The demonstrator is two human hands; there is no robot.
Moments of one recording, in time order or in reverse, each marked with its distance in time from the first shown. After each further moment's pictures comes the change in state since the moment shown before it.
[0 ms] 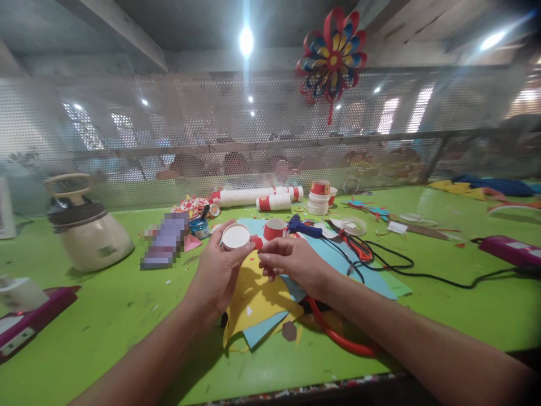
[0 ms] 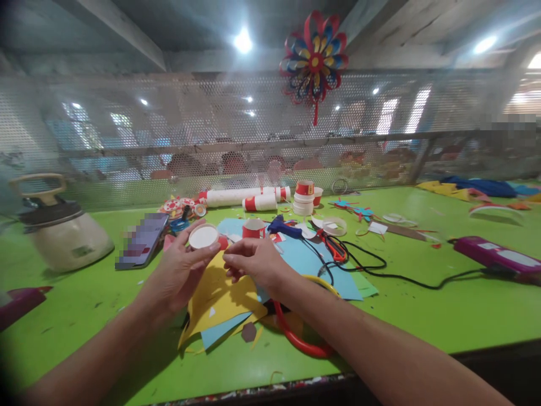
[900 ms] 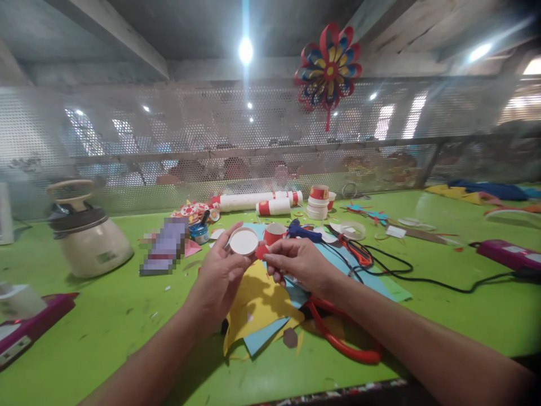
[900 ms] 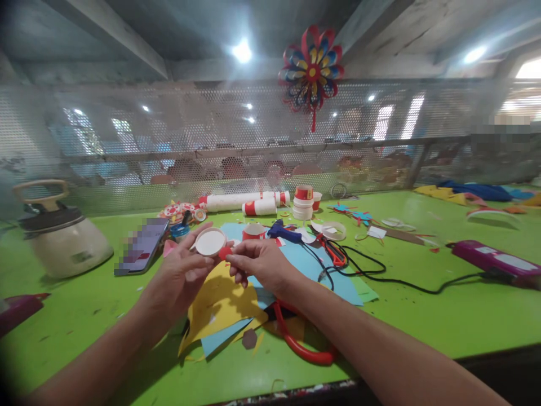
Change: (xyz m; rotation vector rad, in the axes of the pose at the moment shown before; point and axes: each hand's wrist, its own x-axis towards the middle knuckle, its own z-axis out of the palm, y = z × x) left_hand -0.008 0.007 0.002 -0.095 -0.122 -0.074; right_hand 0.000 -0.006 -0.005 0.025 -0.047 -0.068
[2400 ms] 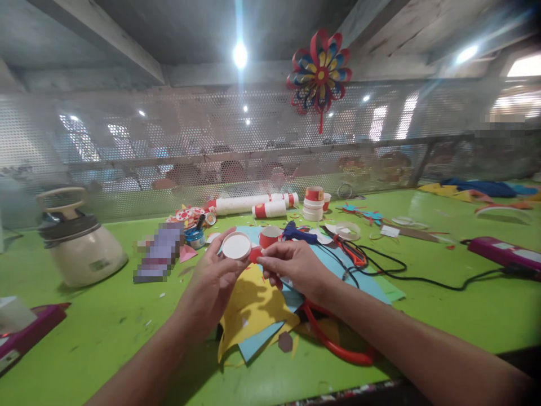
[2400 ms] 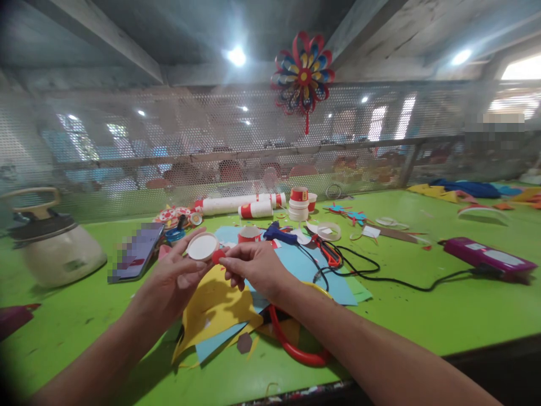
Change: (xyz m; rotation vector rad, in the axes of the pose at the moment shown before) left_hand -0.002 0.001 -0.005 0.037 -0.043 -0.013; right_hand -0.003 -0.003 0.004 -0.032 0.068 -0.034
